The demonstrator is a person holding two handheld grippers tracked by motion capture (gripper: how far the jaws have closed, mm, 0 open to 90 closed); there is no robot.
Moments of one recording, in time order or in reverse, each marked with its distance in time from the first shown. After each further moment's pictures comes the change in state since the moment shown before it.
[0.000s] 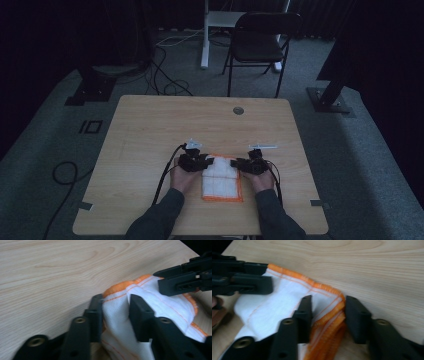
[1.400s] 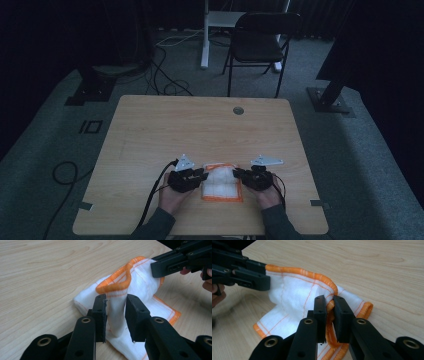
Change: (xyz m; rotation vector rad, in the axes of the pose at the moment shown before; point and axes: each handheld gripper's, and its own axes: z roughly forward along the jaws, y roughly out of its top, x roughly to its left) left arm -0.038 -0.036 -0.066 -0.060 -0.020 0.109; right arm 0.039 -0.031 -0.048 -0.086 0.040 -0.218
